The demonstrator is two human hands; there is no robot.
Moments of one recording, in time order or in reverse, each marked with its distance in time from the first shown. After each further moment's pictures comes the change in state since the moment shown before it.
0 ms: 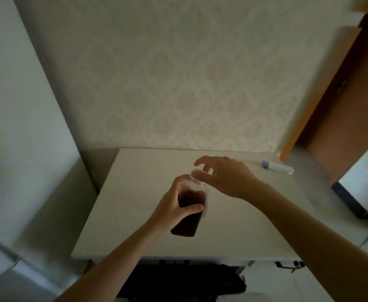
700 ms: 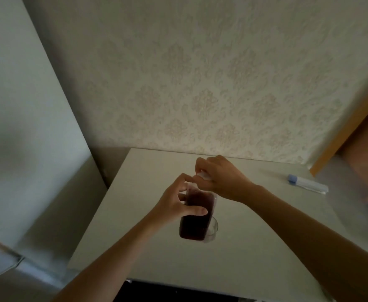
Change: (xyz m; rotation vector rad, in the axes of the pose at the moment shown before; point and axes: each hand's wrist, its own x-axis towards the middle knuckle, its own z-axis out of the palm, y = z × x) left_hand 0.097 -0.023 -0.020 -0.012 0.026 -0.100; right_hand 0.111 0.048 0.022 0.020 0.022 -0.308
